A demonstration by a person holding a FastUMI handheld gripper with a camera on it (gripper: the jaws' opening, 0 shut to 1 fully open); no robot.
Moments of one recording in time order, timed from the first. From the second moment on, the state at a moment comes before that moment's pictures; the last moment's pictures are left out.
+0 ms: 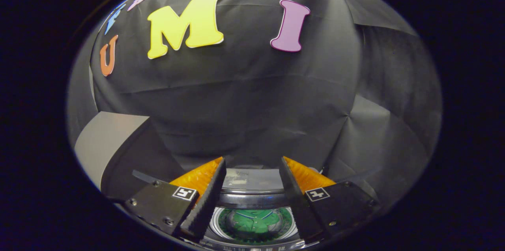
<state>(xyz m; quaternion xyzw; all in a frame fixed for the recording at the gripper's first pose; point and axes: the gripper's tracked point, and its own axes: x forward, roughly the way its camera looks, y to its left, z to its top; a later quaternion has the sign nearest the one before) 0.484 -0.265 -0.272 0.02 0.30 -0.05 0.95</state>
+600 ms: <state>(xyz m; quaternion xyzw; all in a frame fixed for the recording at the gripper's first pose) 0.482 -0.267 -0.281 0.01 0.32 -0.06 0.94</state>
